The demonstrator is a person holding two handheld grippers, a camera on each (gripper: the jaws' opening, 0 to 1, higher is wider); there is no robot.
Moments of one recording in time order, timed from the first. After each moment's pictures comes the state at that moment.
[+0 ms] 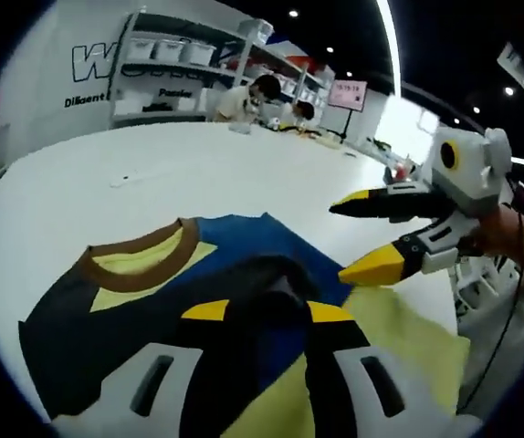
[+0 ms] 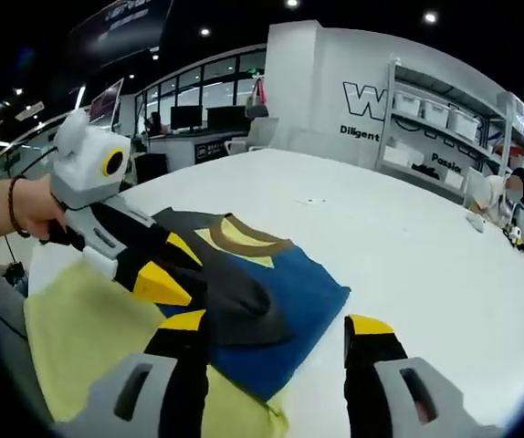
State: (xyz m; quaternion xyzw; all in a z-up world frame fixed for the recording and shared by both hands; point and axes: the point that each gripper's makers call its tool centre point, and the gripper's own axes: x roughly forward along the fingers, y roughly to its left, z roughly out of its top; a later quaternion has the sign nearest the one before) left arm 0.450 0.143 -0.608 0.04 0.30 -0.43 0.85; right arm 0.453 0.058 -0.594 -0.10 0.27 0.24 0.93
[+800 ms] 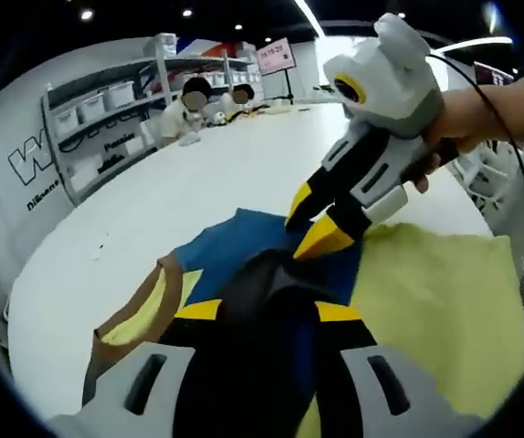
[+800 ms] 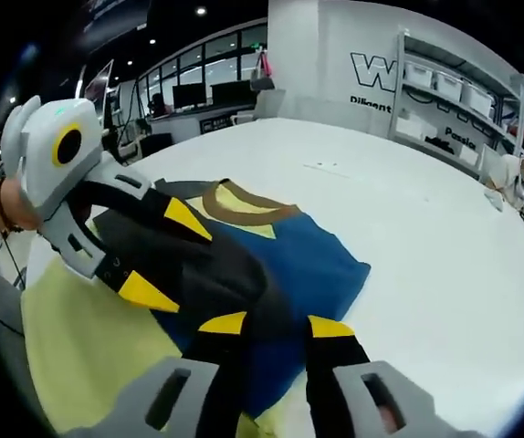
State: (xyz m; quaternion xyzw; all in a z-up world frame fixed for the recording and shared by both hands) left arm 0.459 0.125 -0.624 0.25 0.21 -0.50 0.80; right arm 0.464 0.065 -0.634 -0.11 0.33 0.27 0.90
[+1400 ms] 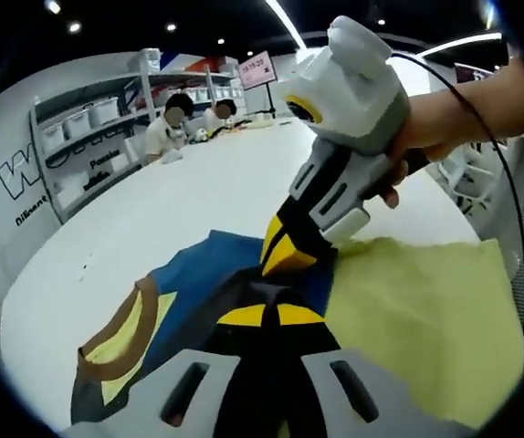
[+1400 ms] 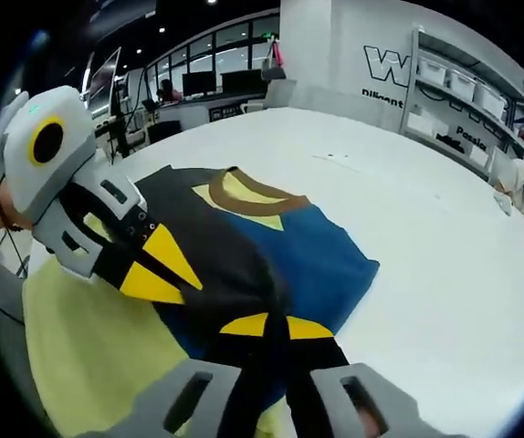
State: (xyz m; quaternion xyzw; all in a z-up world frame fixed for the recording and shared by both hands) left arm 0.441 0.106 -0.617 0.22 0.19 -0.53 0.80; right arm 0.463 0.063 -0.636 -0.12 0.35 0.27 0.89
